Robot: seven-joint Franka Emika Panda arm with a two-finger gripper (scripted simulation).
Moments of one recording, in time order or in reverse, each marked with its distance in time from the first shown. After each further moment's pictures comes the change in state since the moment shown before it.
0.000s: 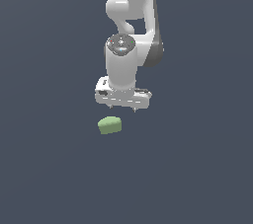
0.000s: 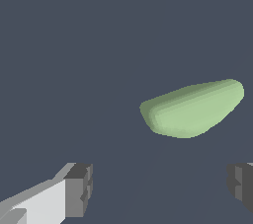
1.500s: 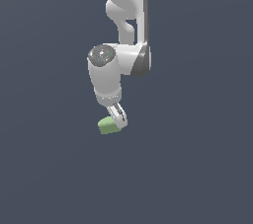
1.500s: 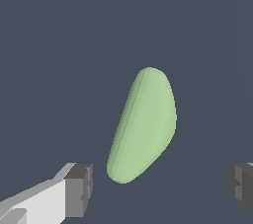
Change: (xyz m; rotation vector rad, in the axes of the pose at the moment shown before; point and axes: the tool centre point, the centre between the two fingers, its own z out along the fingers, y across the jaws) arm 0.016 0.043 0.025 0.016 -0.002 0.897
